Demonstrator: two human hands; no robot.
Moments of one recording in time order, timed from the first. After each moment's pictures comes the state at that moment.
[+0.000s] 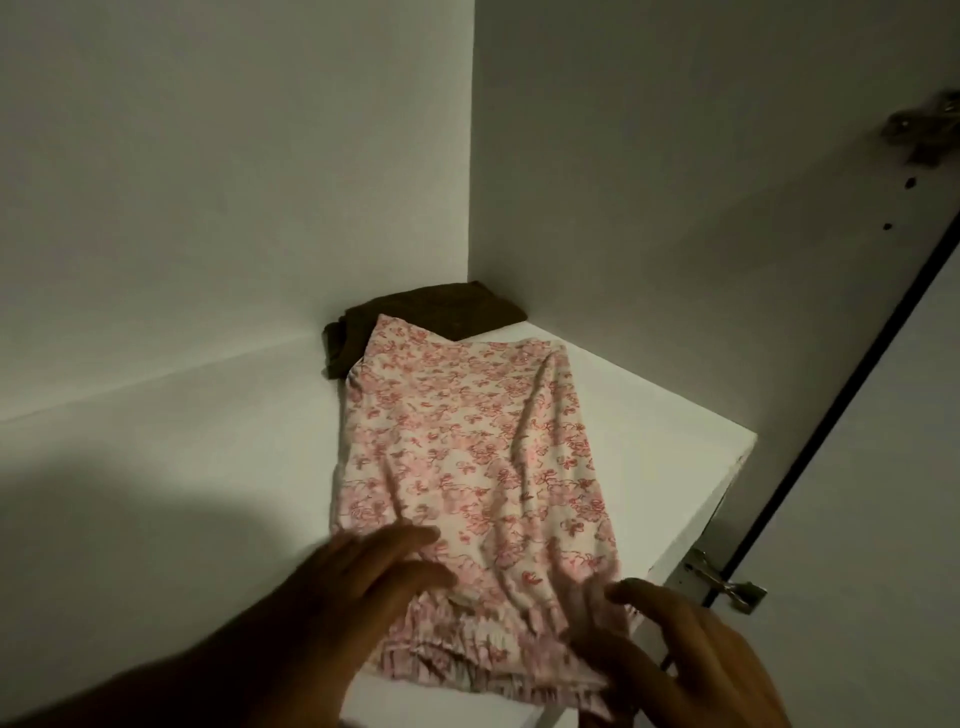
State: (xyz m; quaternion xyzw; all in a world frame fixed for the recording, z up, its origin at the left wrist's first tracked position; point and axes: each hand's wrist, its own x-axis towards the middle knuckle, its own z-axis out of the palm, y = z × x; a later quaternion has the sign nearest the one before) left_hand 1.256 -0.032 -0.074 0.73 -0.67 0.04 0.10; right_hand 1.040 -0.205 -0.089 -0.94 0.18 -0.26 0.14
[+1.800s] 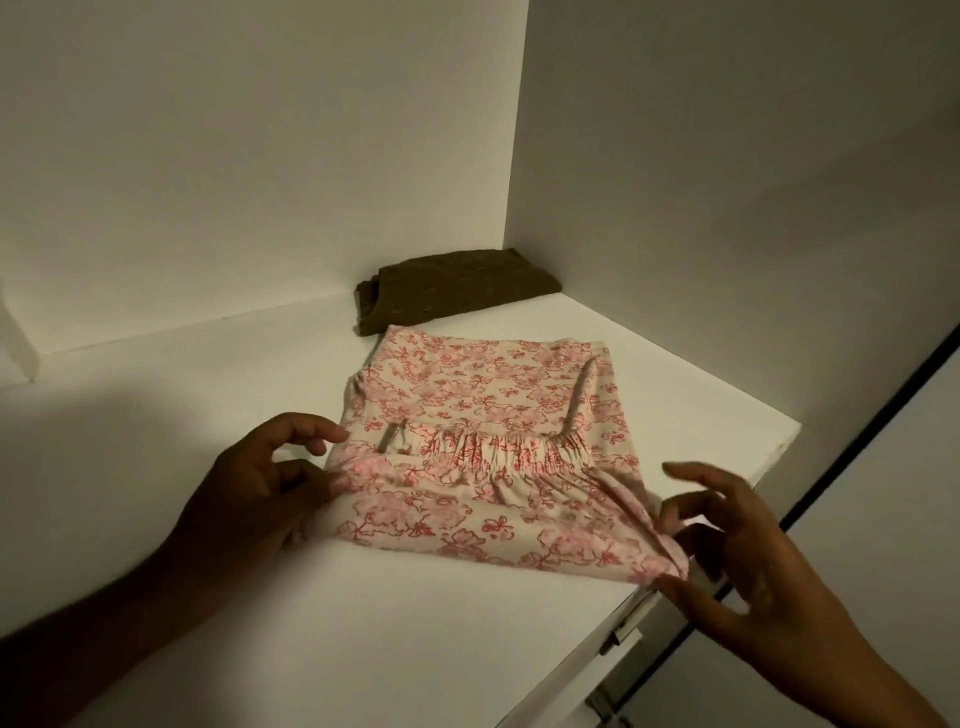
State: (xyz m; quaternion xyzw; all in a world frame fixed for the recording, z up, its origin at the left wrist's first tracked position) left_hand 1.297 -0.019 -0.077 0.73 -0.31 -0.10 0.61; right_hand 1.032 -0.271 -0.067 -0.85 0.12 -0.23 0.46
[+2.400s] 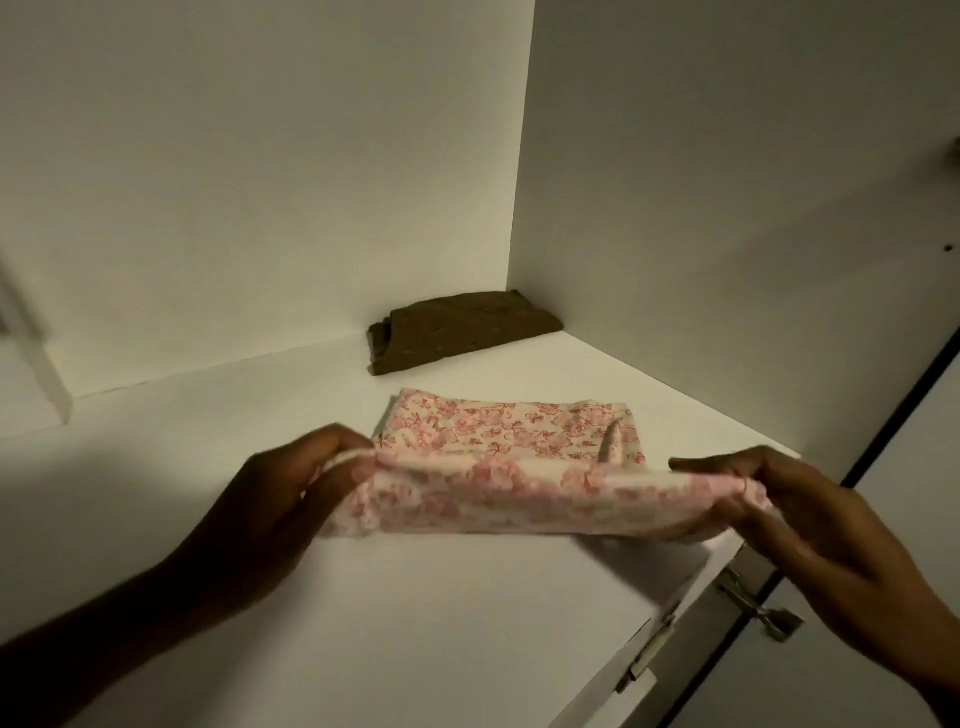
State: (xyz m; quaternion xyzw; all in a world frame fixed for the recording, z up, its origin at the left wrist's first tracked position) left_hand 1.291 -0.011 -0.032 0.75 -0.49 0.04 0.44; right_hand 1.041 -0.291 -0.021 -0.88 0.03 -0.27 0.40
